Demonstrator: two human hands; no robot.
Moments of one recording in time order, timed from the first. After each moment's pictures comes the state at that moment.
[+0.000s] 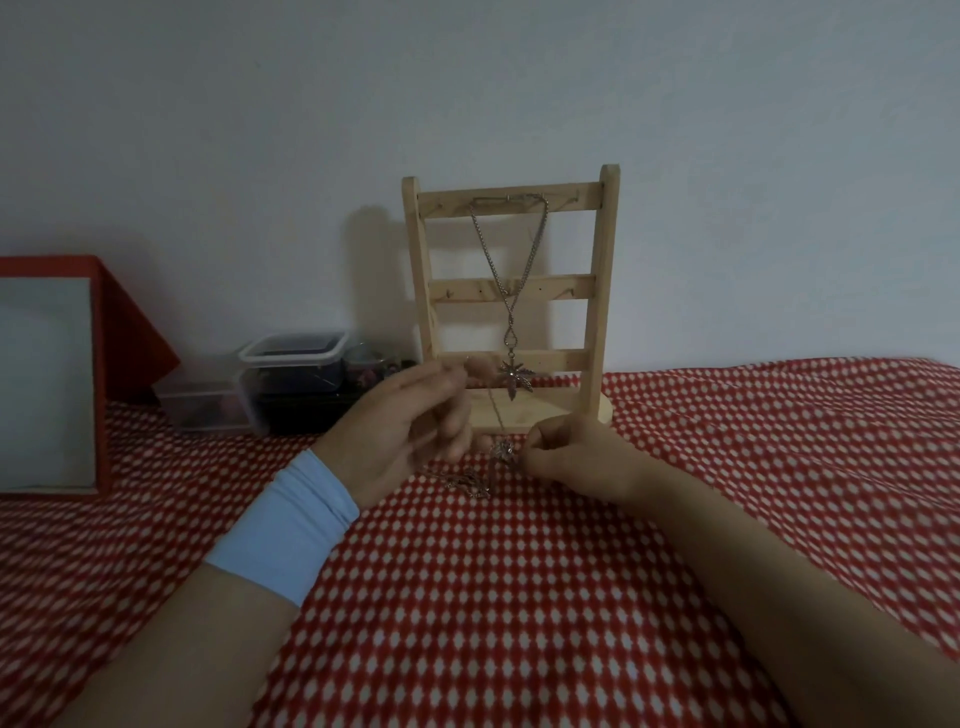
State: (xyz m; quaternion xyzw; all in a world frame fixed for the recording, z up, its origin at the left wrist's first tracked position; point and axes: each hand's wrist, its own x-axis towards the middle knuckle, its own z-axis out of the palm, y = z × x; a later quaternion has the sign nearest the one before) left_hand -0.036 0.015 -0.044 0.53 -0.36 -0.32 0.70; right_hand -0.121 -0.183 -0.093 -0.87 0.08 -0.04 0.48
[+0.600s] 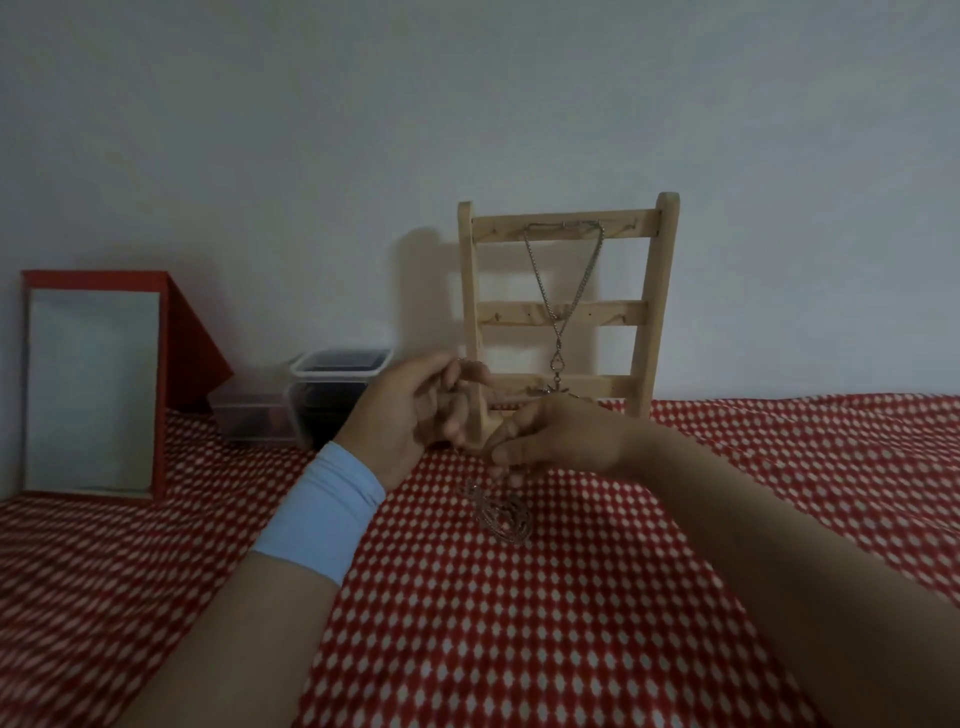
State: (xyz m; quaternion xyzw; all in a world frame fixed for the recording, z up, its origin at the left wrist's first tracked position) left_hand -0.004 0.030 -0.027 0.52 -0.30 -0.25 0.76; right_hand -0.067 -0.159 -0.046 -0.87 -0.07 0.06 0.48
